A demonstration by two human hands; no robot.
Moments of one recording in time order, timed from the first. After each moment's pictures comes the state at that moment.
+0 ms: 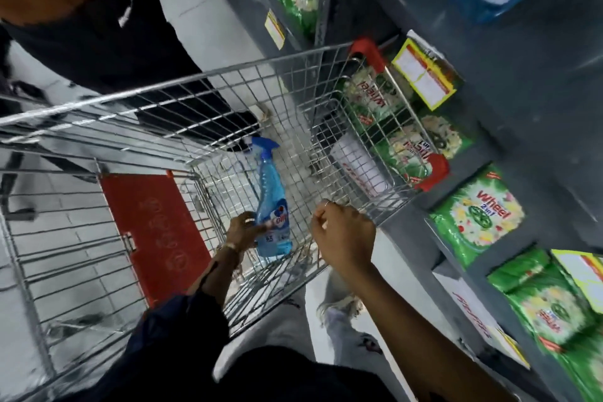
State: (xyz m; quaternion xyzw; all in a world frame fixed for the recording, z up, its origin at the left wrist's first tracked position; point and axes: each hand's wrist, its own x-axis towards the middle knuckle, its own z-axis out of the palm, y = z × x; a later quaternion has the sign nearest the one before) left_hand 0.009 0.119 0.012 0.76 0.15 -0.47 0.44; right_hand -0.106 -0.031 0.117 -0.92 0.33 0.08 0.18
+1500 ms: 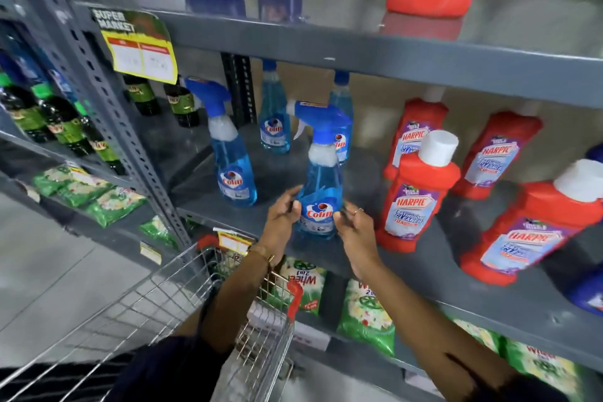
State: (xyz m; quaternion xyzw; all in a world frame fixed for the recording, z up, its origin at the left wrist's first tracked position) left_hand -0.059 -0.233 0.259 0.48 -0.39 -0.47 0.63; right_hand -0.205 -0.263 0.262 -0.57 0.40 -0.46 0.55
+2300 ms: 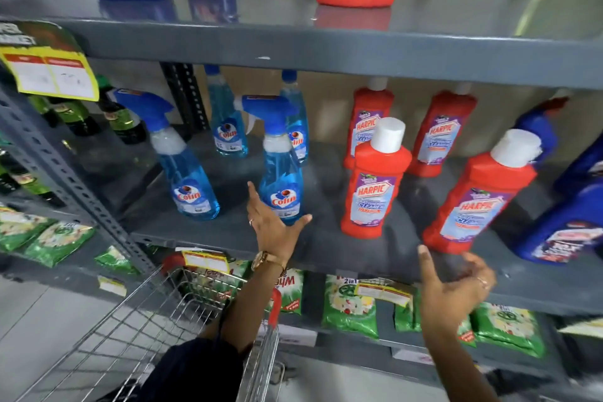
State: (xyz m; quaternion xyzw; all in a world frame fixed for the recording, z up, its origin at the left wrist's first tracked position) left_hand -0.098 -0.265 0.222 0.68 -0.45 -0.17 0.55; right_hand -0.355 -0.203 0.223 -0.36 0.68 -0.63 0.12
